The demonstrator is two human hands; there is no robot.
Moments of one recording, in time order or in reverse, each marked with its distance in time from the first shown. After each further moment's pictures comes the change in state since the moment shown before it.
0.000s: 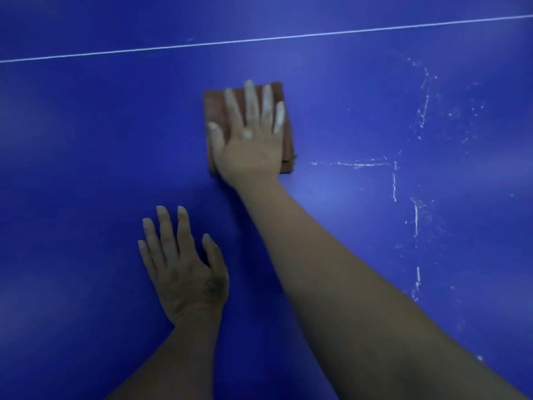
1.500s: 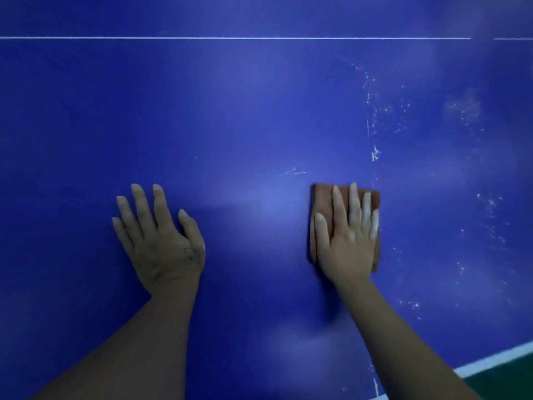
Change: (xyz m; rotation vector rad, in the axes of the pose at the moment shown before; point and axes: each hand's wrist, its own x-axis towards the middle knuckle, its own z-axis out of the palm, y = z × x) left_hand -0.005 0.007 -0.009 -0.019 0.037 0.021; right_hand -0.208 0.204 0.032 -0.059 0.275 0.242
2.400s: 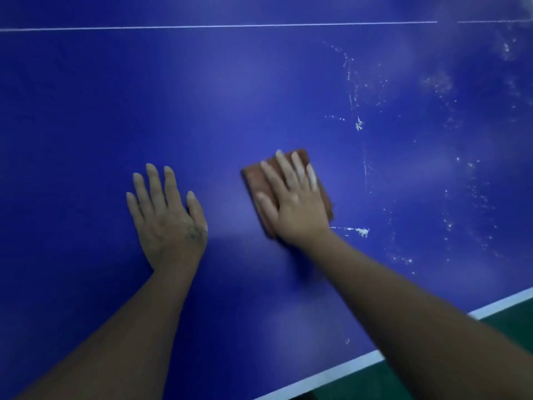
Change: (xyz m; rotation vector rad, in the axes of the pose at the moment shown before) left_hand -0.024 -0.022 0.001 -0.009 -0.046 0.191; right_hand -0.013 -0.062 0.008 0.066 -0.046 -0.405
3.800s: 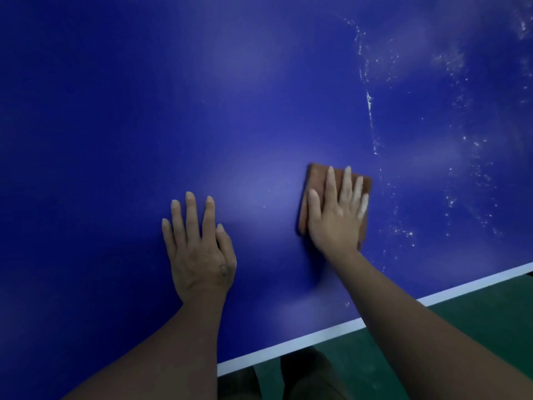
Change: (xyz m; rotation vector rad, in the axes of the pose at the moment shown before) left_hand -0.117 -0.009 -0.012 -0.024 -0.014 0.089; right_hand -0.089 0.003 -0.019 0.024 -0.097 0.576
